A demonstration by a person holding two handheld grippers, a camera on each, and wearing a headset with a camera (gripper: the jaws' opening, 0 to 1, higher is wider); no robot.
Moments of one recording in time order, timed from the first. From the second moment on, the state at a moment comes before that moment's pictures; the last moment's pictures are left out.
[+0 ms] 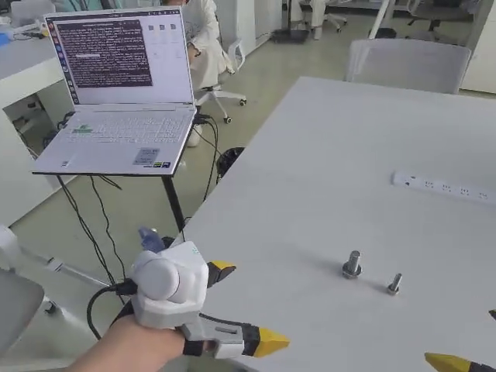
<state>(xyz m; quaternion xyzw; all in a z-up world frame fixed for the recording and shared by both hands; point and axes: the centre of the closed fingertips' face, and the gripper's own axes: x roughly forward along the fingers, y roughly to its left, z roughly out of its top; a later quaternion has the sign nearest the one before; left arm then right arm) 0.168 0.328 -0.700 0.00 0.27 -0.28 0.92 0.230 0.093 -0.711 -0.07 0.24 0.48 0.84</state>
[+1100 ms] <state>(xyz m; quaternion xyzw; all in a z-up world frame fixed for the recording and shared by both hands) 0.162 0.320 -0.710 -0.01 0.28 -0.28 0.92 0.194 0.073 -0.725 -0.05 0.26 0.46 0.85</state>
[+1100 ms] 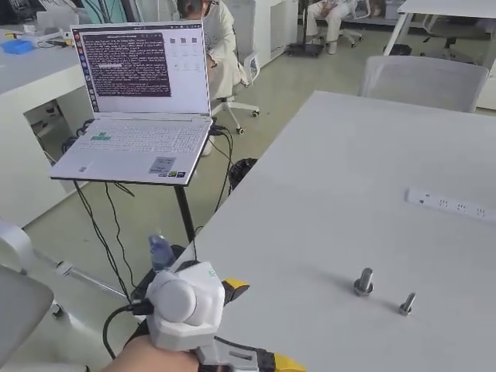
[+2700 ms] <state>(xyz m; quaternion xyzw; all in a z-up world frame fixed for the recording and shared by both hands) 0.185 0.325 -0.724 0.02 0.28 -0.30 0.91 0.212 0.060 -0.737 -0.07 0.26 0.44 0.86</state>
